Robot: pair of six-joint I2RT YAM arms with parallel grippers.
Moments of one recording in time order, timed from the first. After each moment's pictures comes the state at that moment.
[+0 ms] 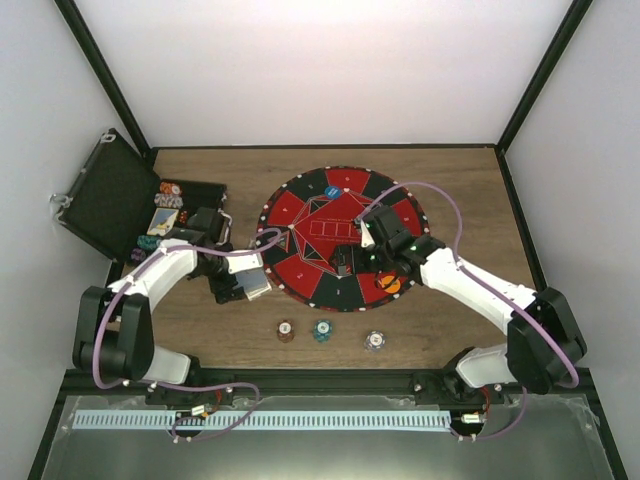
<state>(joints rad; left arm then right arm) -0.19 1.42 0.87 -0.82 0.25 1.05 0.65 1.36 0.93 -0.45 -0.21 0.49</state>
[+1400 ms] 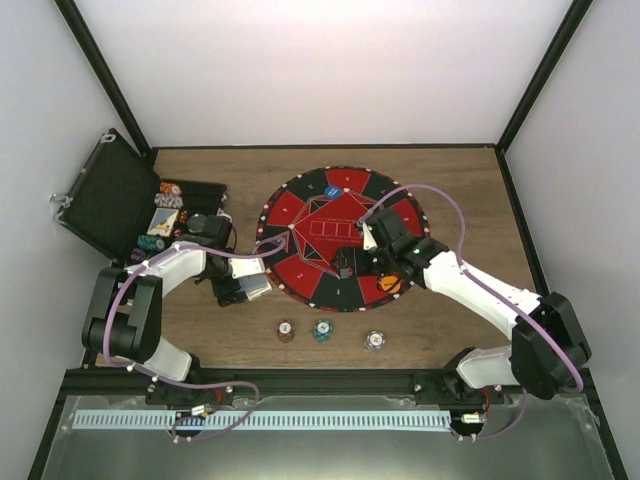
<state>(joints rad) -0.22 1.53 0.79 -0.65 0.13 1.02 0.65 1.33 0.90 -0.45 -0.22 0.49</state>
